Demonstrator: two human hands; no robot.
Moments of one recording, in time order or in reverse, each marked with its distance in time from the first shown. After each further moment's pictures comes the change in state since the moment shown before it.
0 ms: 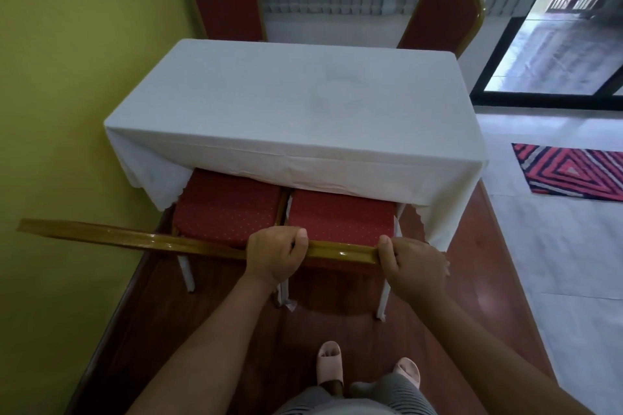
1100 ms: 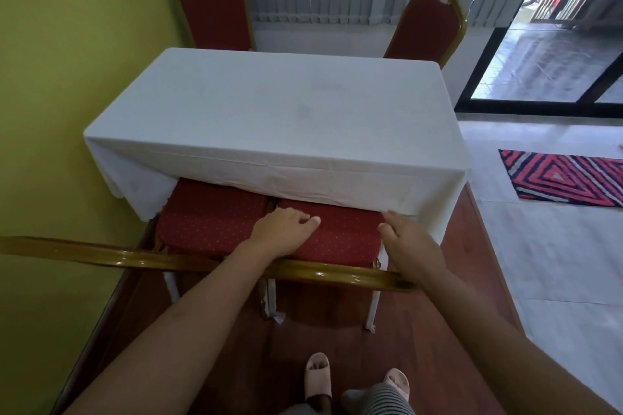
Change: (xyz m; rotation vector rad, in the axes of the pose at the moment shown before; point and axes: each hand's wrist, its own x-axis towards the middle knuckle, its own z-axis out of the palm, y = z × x) left_hand 0.077 0.028 0.021 0.042 -0.668 -0.340; right_hand 0.049 0.043 -0.012 0.122 -0.284 0.278
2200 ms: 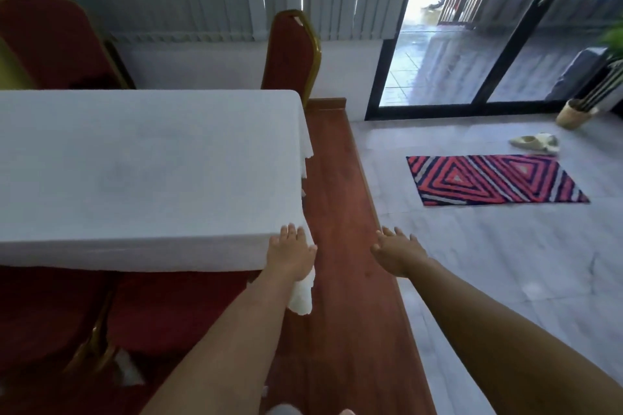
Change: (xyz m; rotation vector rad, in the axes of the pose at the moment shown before) left_hand 0.245 0.399 0.149 0.282 -0.223 0.050; right_hand 0.202 0.386 -0.211 -0.466 -0.486 0.260
